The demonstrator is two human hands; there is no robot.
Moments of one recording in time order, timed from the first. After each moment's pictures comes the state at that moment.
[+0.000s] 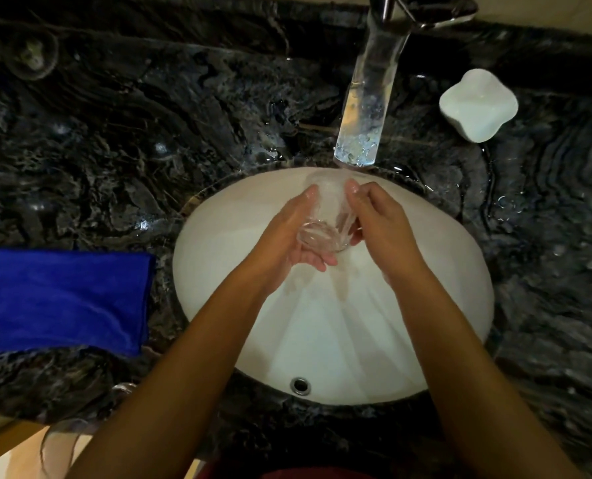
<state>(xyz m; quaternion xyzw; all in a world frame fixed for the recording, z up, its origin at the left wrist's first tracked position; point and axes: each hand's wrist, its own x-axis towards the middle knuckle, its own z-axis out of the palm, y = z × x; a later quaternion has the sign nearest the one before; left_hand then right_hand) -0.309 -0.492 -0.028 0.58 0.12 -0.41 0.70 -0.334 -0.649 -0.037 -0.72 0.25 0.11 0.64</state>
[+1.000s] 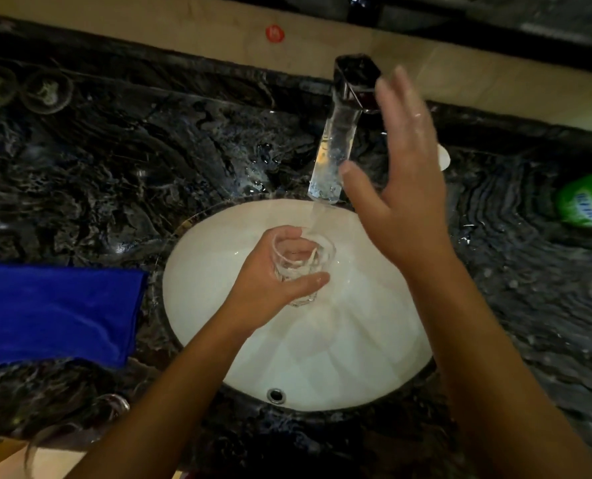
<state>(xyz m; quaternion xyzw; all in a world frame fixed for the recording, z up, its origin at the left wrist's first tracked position) -0.351 -0.485 0.029 0.71 0.06 -0.28 0.64 -0.307 -0.676 0.099 -0.93 0.01 -0.14 0.35</state>
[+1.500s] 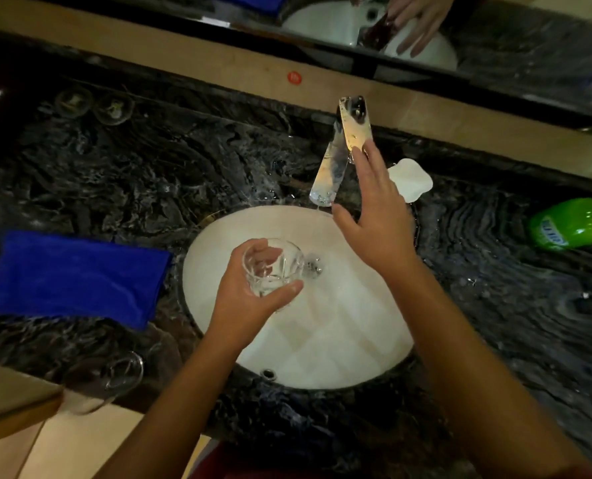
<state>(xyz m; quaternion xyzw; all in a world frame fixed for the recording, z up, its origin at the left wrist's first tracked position) -0.417 -0.470 0.075 0.75 0.09 -0.11 0.64 -0.330 -0.687 0.087 -0.97 -0.01 -0.05 0.25</state>
